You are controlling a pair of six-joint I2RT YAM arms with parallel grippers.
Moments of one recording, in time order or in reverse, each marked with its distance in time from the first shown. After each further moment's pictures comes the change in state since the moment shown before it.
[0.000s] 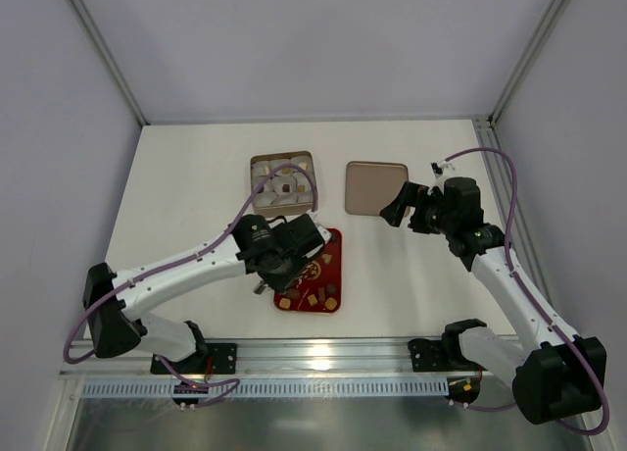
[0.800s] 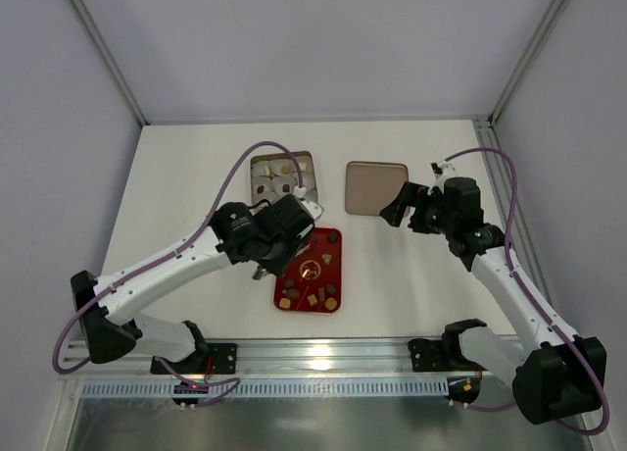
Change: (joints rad) left arm 0.061 -0.043 0.101 0.001 -0.041 -0.026; right arm 0.000 0.000 0.000 0.000 0.000 0.000
